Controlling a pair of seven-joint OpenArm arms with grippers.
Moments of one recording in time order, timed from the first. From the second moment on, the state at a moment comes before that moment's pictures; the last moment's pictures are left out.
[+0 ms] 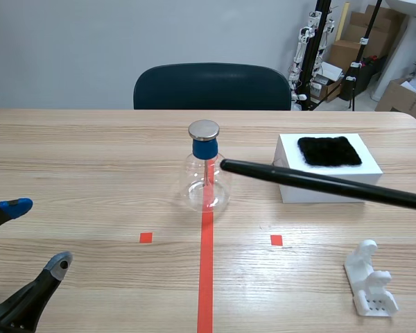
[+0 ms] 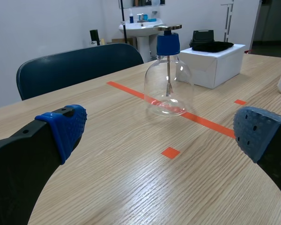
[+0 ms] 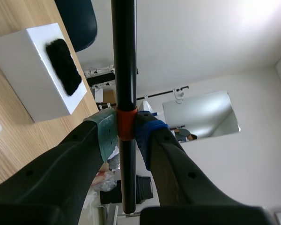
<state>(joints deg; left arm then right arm) 9.0 -25.6 -2.2 42.7 29.5 -35.3 -88.6 -63.7 12.1 17.1 111.6 -48.9 -33.8 34.3</state>
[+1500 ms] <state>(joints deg) 9.0 -25.6 -2.2 42.7 29.5 -35.3 -88.6 -54.0 18.4 17.5 116.2 -49.3 -38.0 13.3</state>
